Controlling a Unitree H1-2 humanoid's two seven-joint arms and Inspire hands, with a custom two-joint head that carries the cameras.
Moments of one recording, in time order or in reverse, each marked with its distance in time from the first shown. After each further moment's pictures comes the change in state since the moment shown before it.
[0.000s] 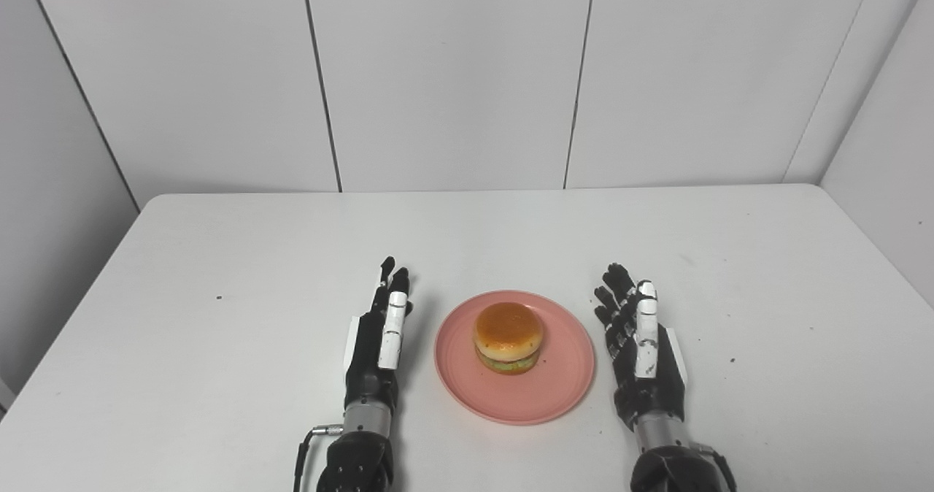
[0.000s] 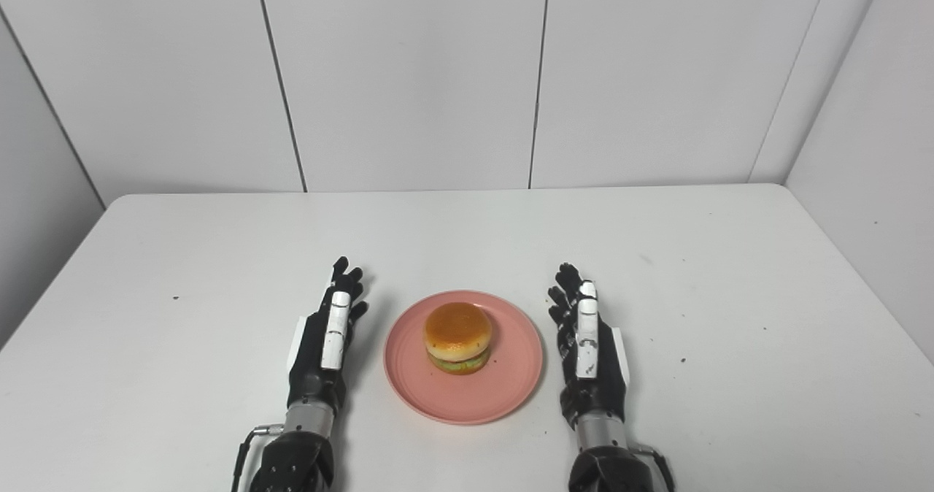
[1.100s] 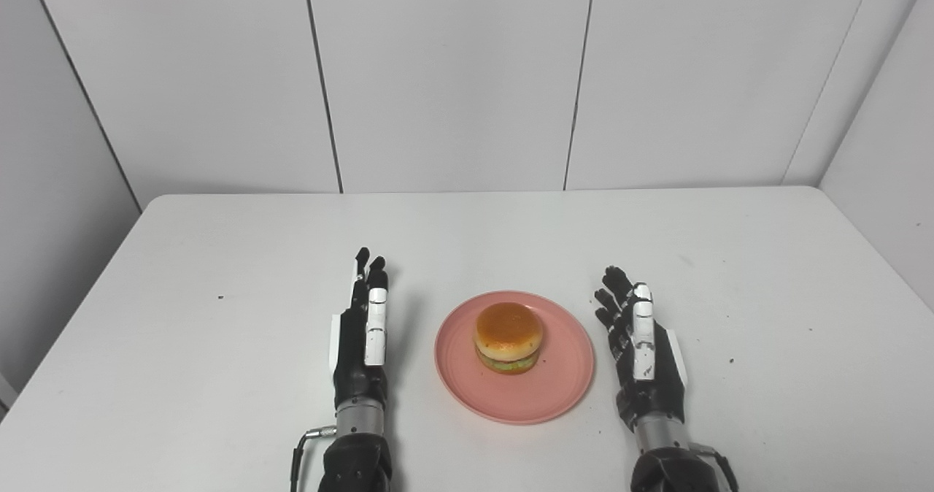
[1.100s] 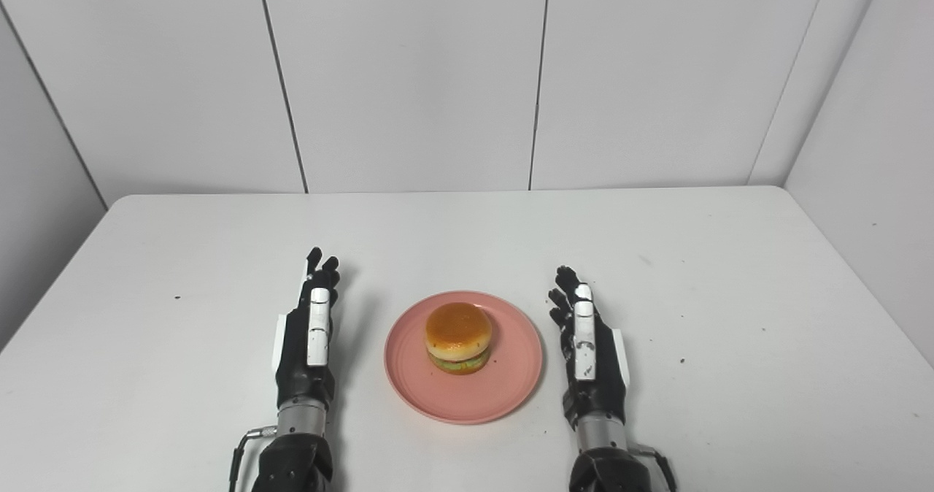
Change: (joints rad) left arm -0.007 -0.025 0.019 0.070 0.002 -0.188 0.061; right arm 0.007 -0.006 -0.007 0.009 -0.069 -0.001 -0.015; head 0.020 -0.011
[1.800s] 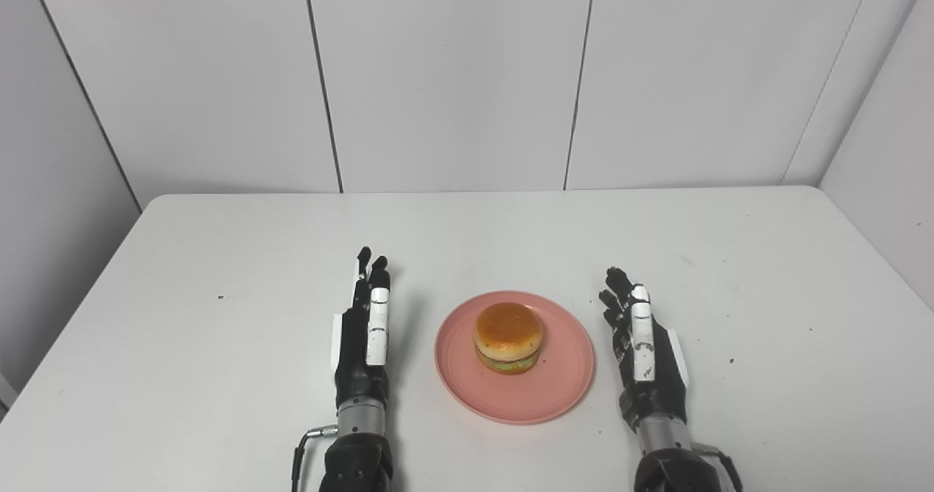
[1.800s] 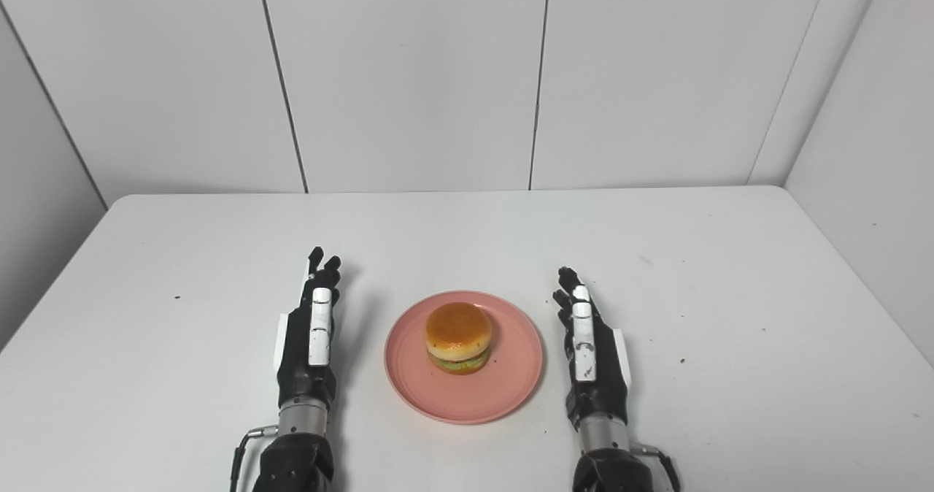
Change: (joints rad) left arm 0.000 0.000 -0.005 0.000 0.003 0.002 -0.001; right arm 0.002 -0.012 0.004 0.000 -0.032 -0.001 0.002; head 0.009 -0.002
